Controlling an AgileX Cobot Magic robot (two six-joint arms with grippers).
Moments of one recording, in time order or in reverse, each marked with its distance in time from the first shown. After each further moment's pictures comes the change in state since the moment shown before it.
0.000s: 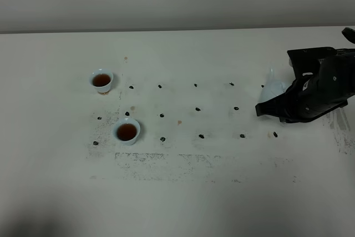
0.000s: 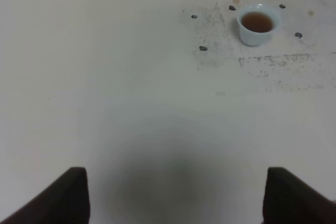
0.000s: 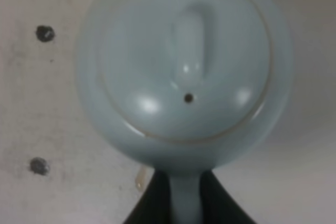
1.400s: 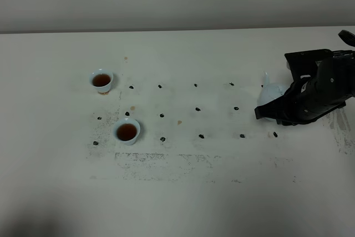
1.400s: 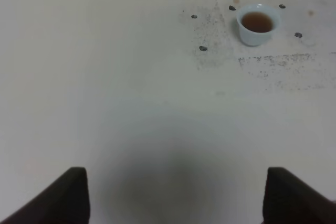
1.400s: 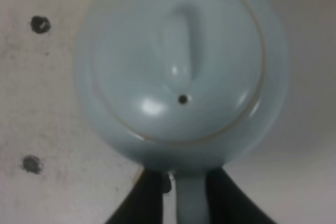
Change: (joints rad) left arm 0.000 0.000 0.000 0.000 0.000 0.000; right arm 0.000 0.015 0.000 0.000 -0.007 -0.027
